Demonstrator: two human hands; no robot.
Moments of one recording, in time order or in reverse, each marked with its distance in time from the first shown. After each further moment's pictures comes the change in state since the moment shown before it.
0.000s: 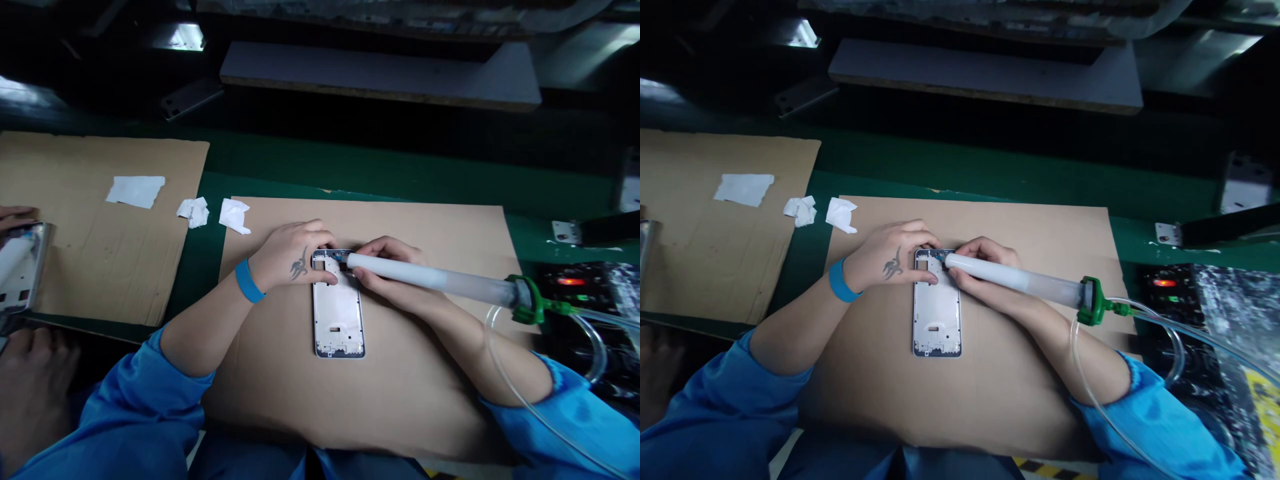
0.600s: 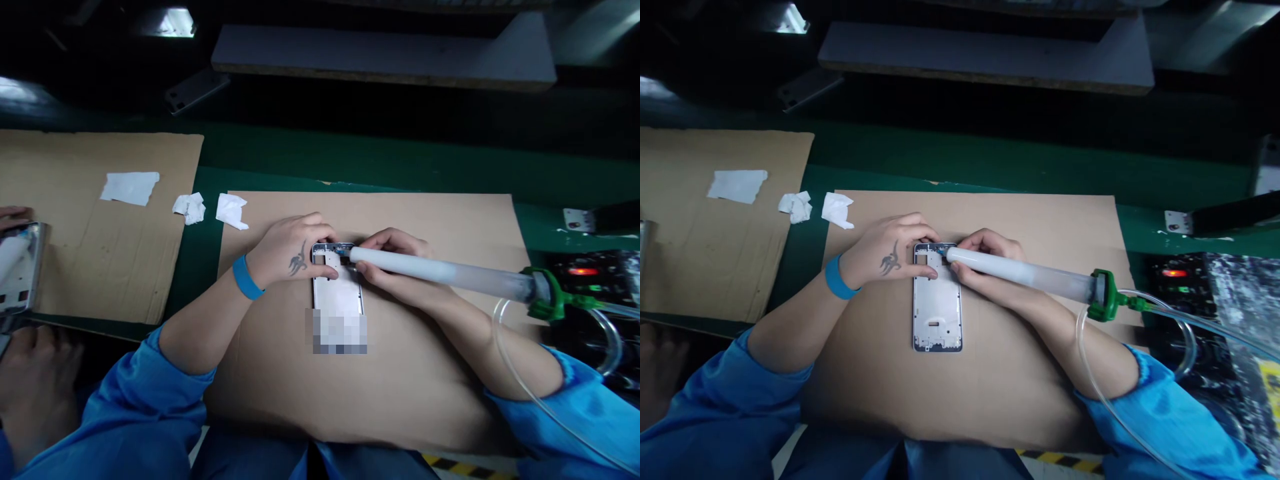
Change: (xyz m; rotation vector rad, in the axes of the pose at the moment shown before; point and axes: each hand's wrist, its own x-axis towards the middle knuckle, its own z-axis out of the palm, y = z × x) left_hand 0.001 0.001 -0.002 -0.020 0.002 -0.001; right_hand -0.001 -0.004 -0.001 0.002 0.040 0.003
